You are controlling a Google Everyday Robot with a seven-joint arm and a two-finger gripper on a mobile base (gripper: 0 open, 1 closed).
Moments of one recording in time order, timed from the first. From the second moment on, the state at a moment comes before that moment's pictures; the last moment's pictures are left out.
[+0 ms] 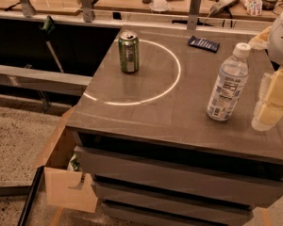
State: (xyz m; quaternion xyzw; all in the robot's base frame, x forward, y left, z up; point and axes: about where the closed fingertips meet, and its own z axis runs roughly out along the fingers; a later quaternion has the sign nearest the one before) arm 0.438 -0.217 0.976 -0.60 0.78 -0.03 0.16
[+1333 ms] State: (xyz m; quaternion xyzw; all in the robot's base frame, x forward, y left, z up) arm 0.504 -0.317 0.946 -0.50 0.77 0.11 0.38
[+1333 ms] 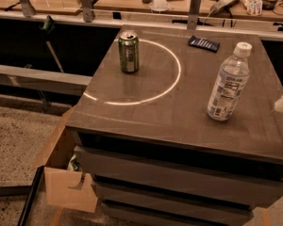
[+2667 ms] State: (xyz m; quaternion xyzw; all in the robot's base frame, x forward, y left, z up) arm 0.505 -0.222 0.941 -0.51 0.62 0.33 0.49
